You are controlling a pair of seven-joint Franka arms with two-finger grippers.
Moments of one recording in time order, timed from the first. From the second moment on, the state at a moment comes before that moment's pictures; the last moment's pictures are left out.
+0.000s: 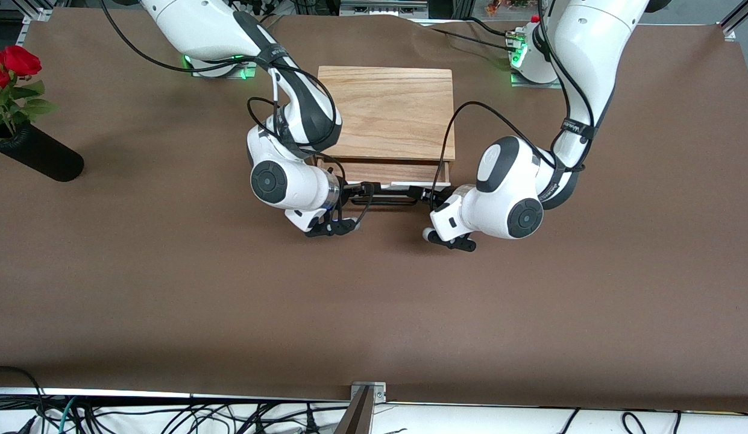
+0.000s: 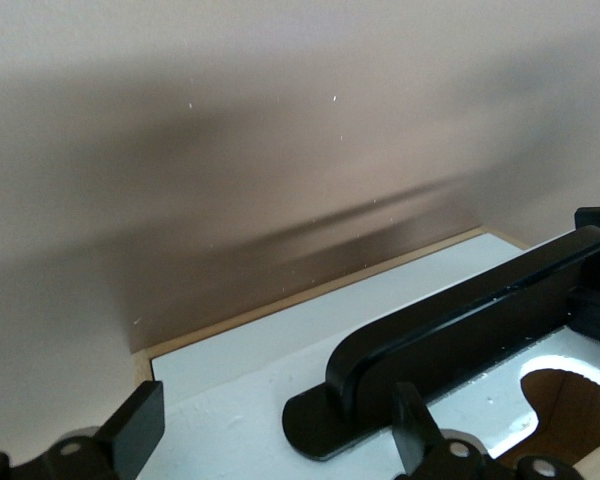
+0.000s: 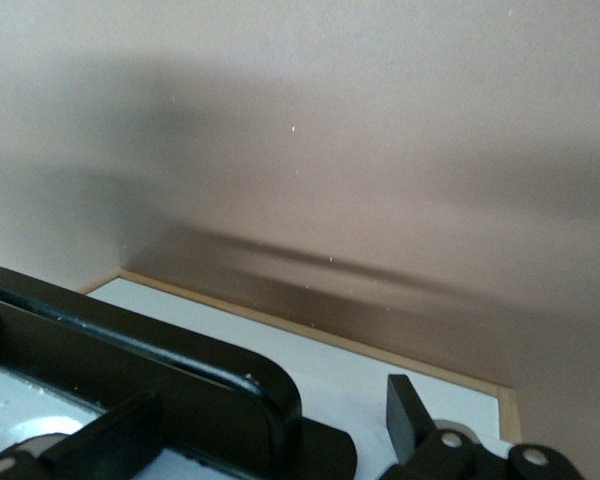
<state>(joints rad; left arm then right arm) -0.30 0.64 -0.17 -1.53 -0.48 1.85 -0.06 0.51 0.66 0.12 -1.49 0.45 2.07 0.27</state>
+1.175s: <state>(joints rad) -0.32 0.65 -0.17 -1.53 -0.48 1.69 -0.06 0.51 0.66 0.14 -1.49 0.45 1.92 0.27</state>
